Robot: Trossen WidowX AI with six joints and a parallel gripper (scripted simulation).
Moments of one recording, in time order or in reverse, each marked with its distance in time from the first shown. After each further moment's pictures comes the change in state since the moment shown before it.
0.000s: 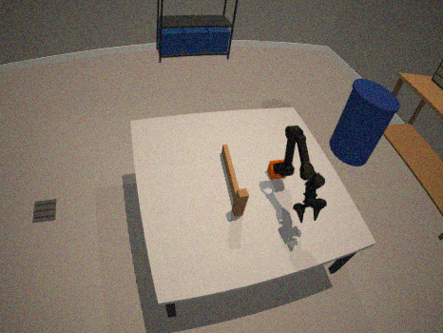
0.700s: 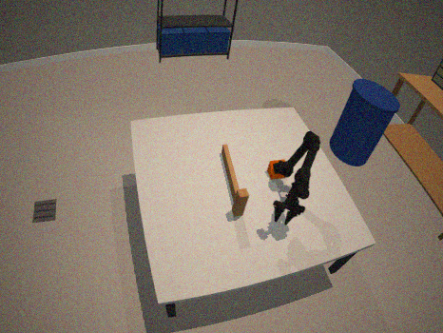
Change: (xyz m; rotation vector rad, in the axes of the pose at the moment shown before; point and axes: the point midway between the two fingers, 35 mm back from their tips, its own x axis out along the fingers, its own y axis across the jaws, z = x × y) arm 0.008 0.124 -0.054 1.296 0.327 0.372
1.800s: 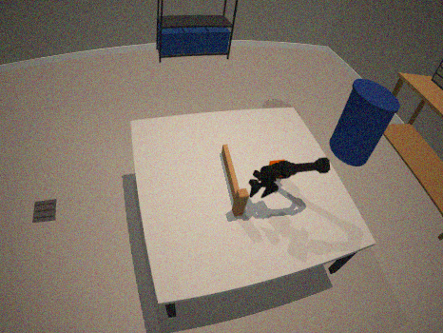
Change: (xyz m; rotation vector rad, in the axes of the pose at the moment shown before) arm -0.060 -0.058 -0.174 2.977 0.302 -0.606
